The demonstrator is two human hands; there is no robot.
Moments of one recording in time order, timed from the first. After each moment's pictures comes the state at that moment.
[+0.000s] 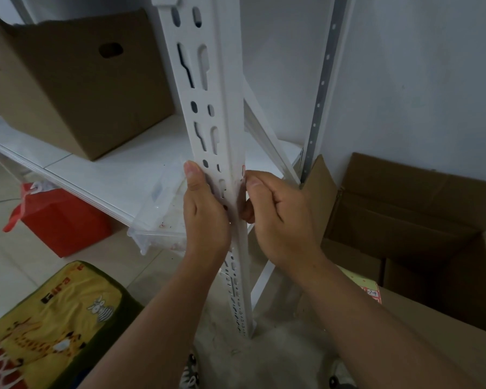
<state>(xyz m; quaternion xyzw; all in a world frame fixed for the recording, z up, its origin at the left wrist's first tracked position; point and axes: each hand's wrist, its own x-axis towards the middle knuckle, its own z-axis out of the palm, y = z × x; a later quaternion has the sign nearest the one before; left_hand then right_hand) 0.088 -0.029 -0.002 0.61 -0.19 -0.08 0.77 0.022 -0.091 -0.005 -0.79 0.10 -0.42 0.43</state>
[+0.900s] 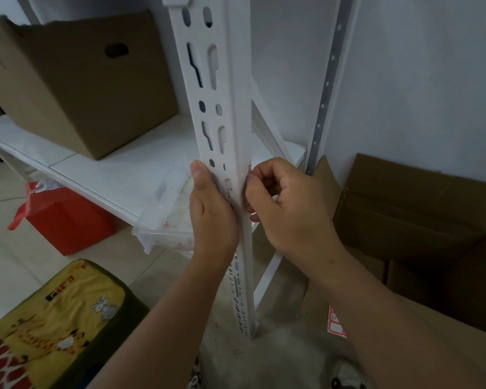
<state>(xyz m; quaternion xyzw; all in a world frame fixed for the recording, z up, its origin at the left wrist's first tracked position) 0.087 -0.030 -0.002 0.58 -0.20 -0.08 0.78 0.015 -0.093 0.020 -0.82 0.14 -0.37 0.41</state>
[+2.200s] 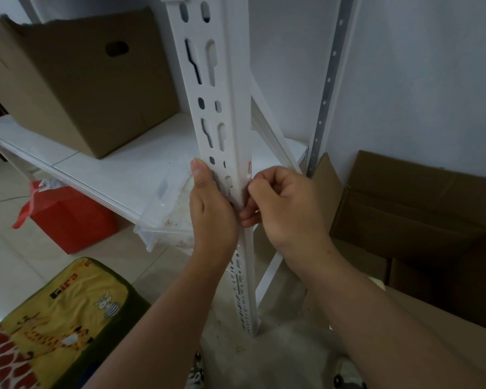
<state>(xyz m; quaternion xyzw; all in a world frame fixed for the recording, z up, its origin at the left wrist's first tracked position) 0.086 -0.027 -0.004 0.58 -0.24 -0.07 0.78 0.018 -0.085 0.018 -0.67 0.19 -0.32 0.64</state>
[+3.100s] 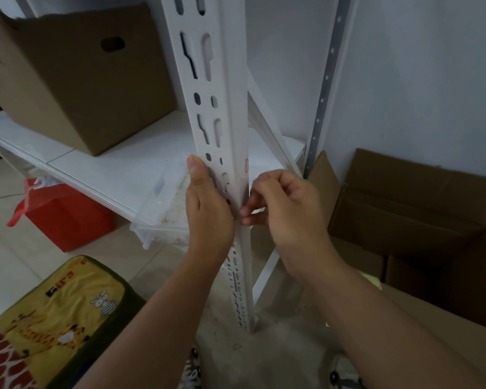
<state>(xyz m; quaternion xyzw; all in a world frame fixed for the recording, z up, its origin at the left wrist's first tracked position) 0.089 -0.029 -0.003 0.59 -0.21 -0.06 0.78 0.012 -0.086 0.010 -0.61 0.20 -0.30 0.70</state>
